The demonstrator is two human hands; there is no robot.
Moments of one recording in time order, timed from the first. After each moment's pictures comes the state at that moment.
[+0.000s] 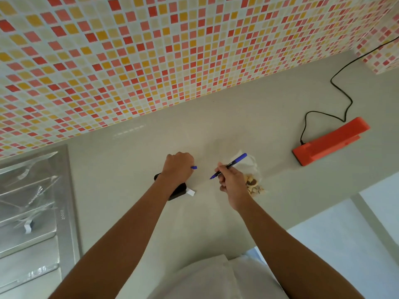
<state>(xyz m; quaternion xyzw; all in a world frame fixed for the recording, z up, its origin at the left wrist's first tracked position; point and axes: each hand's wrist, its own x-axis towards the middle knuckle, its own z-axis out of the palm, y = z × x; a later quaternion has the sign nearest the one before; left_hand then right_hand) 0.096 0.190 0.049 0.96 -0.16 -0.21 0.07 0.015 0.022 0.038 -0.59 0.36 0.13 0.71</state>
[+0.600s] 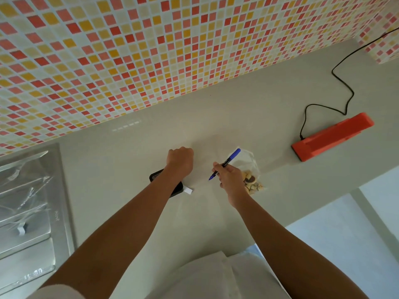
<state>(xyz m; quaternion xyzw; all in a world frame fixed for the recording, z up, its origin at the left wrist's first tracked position) 0.117 0.166 0.023 0.96 -0.16 -0.25 -0.03 0.023 0.019 0.023 -0.64 0.38 0.13 0.66</state>
